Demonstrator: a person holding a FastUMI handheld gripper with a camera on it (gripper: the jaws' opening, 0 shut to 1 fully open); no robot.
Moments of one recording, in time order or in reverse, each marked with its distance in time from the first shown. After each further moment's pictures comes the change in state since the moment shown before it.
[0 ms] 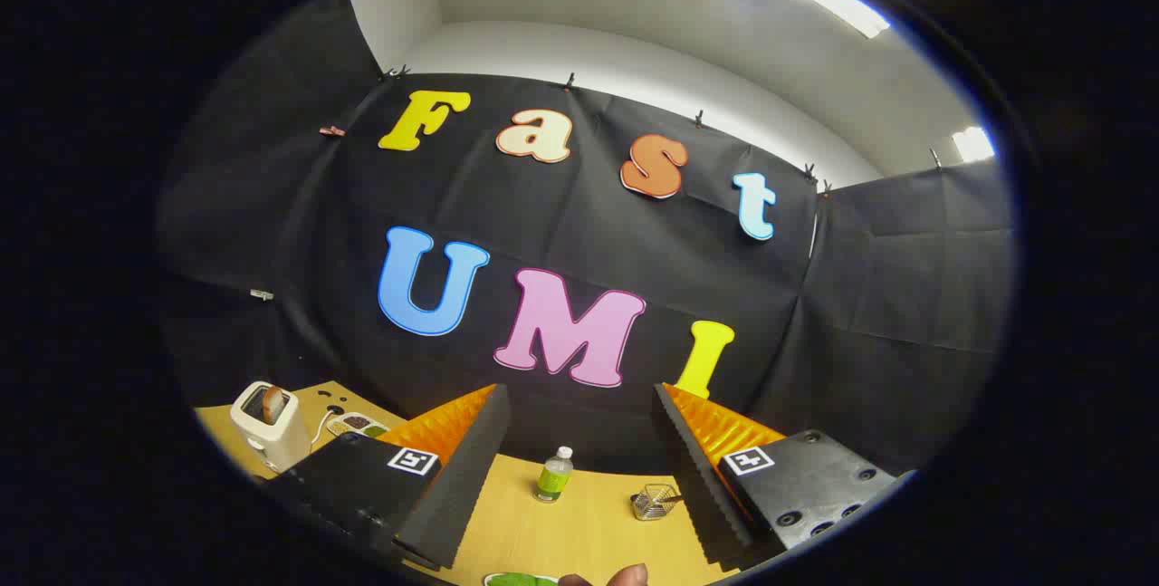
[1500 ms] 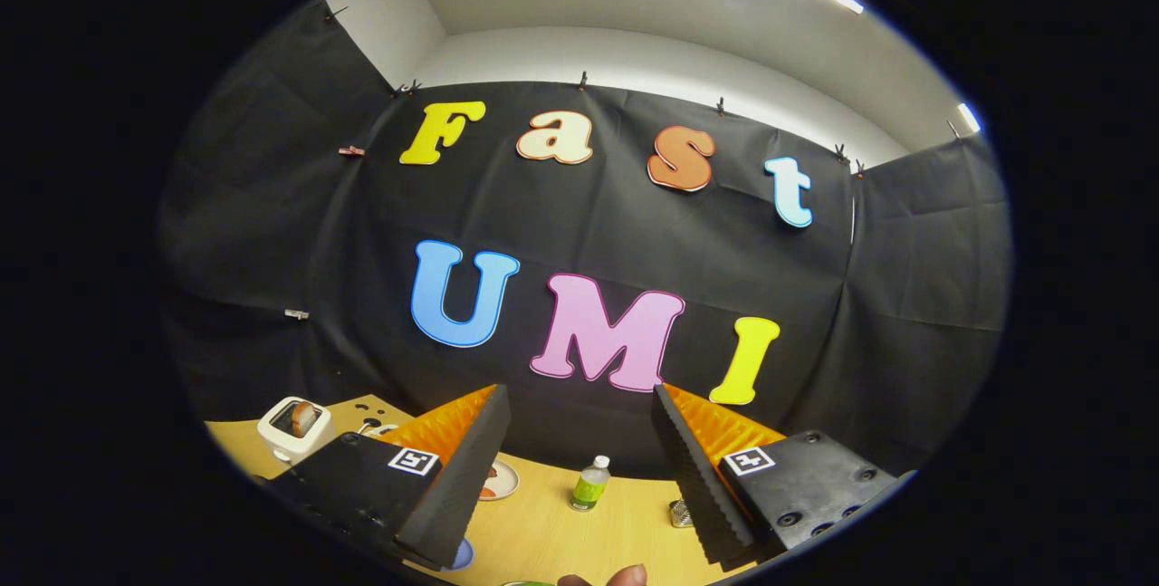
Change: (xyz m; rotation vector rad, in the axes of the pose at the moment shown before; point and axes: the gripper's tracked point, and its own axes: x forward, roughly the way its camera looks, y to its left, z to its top) arm 0.018 0.004 -0.006 0.077 -0.009 0.107
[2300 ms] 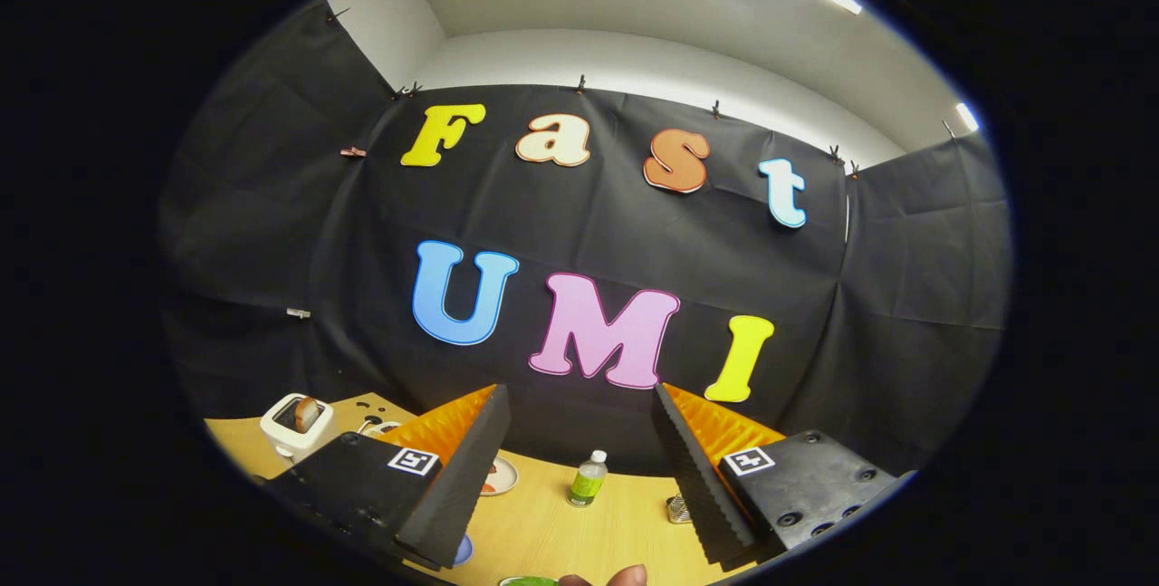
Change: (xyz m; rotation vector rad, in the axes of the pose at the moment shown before) arm -0.021 -0.008 -0.005 0.008 -0.001 -0.010
